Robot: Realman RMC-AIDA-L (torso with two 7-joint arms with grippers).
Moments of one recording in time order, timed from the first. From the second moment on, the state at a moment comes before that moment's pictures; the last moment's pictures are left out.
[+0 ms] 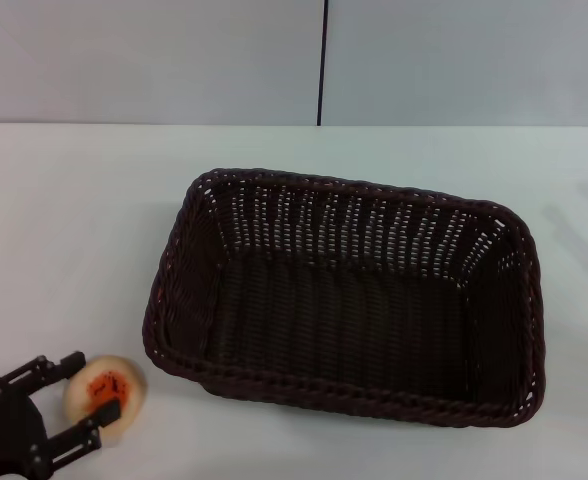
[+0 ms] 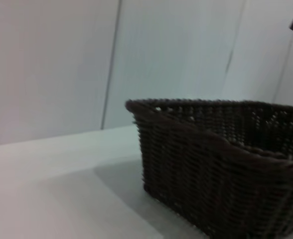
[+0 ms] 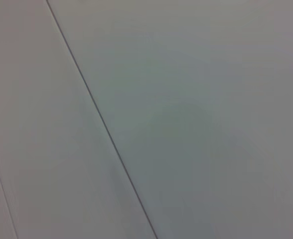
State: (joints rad) left arm -0.14 -2.06 0.16 0.41 2.28 1.72 -0.75; right arm 0.18 2.07 -0.94 -0.38 -0.91 -1.70 1.11
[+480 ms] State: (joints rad) left arm -0.14 -2.06 0.16 0.41 2.28 1.70 -0.63; right arm 0.19 2.07 -0.94 -0.37 -0.91 -1.68 1.11
